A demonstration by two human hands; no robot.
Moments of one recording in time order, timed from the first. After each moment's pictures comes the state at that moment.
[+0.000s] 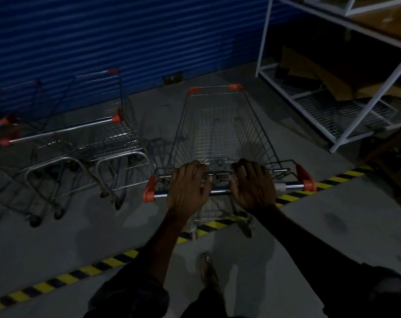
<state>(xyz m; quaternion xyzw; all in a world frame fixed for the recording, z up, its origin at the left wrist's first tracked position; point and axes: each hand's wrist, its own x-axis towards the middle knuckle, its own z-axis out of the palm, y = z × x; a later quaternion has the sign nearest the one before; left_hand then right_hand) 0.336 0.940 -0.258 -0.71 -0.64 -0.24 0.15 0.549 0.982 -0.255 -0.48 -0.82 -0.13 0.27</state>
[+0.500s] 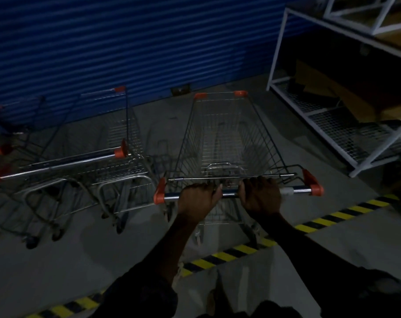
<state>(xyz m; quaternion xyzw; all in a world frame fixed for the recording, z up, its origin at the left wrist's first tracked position) 0.278 1.112 -0.270 -0.72 -0.64 -0.19 0.19 0.484 1.155 -0.271 -0.49 -0.80 -0.18 0.30</state>
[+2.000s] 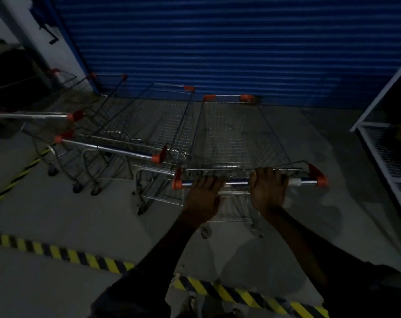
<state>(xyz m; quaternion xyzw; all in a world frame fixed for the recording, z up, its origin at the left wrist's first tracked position) 0.201 1.210 -0.268 -0.64 -0.74 -0.17 0.10 0.363 1.361 -0.264 -0.48 -0.84 -0.10 0.23</state>
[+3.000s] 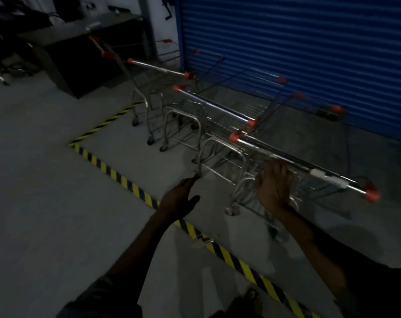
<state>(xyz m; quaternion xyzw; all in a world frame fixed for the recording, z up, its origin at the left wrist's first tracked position) 0.188 0.830 -0.243 -0.36 -0.90 -0.22 -0.13 0.300 1.122 -0.260 -0.27 -0.93 0.03 0.24</state>
